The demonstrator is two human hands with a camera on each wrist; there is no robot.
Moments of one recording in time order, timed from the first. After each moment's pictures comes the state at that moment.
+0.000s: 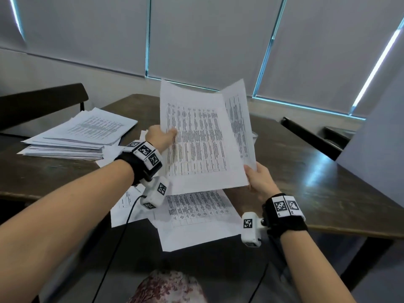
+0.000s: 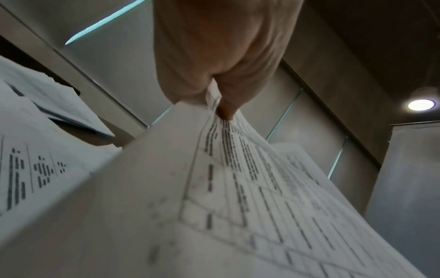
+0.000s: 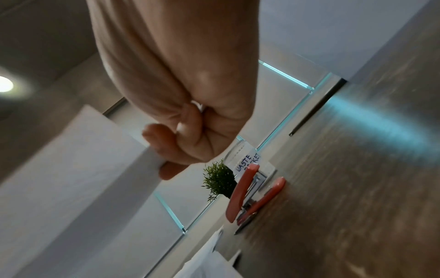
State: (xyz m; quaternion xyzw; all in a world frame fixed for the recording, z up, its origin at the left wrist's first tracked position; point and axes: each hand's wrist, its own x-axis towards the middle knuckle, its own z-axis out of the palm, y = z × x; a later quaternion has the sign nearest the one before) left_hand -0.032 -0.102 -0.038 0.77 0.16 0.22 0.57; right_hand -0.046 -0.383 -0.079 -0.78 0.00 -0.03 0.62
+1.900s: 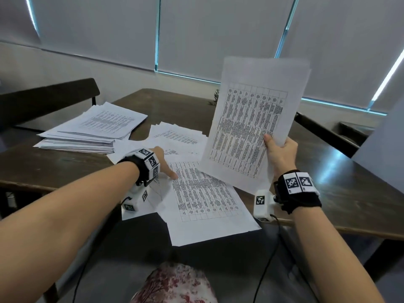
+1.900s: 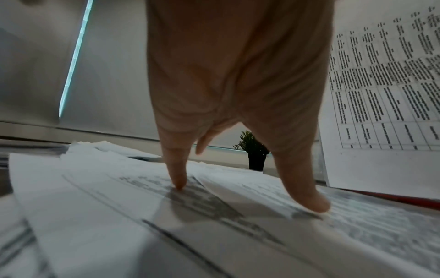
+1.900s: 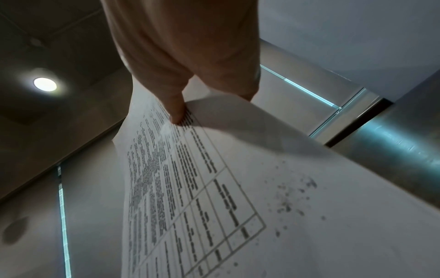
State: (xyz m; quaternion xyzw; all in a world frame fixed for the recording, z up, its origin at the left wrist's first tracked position) left_hand -0.039 -0.062 -0.088 0.98 0.13 -0.07 0.13; right_hand -0.011 -0.383 -0.045 -0.69 -0.03 -0.25 0.68
